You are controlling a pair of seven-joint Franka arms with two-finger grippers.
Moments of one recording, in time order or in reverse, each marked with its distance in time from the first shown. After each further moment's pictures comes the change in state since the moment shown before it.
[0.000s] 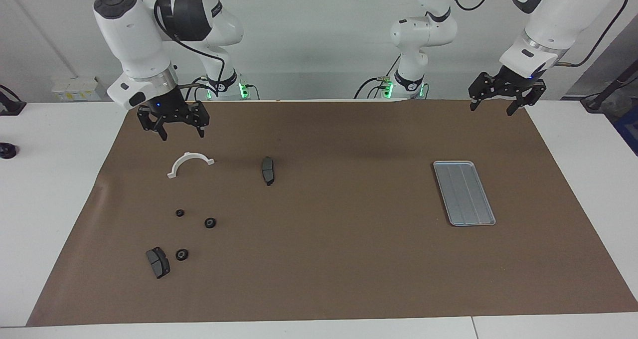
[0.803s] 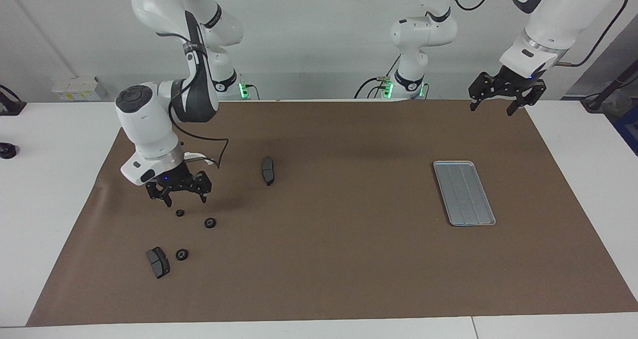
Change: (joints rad) left arm 0.000 0.000 0.000 0.000 0.000 0.000 0.000; right arm -0.037 0.322 -0.006 -0.007 -0.002 0.458 -0.072
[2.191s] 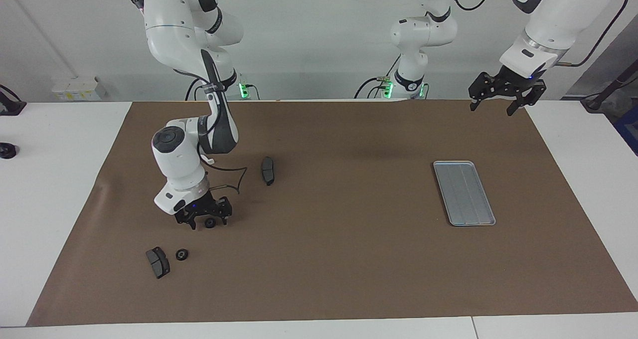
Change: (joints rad) left arm 0.000 0.000 0.000 0.000 0.000 0.000 0.000; right arm 0.050 0.170 0.002 0.015 -0.020 0.114 0.025
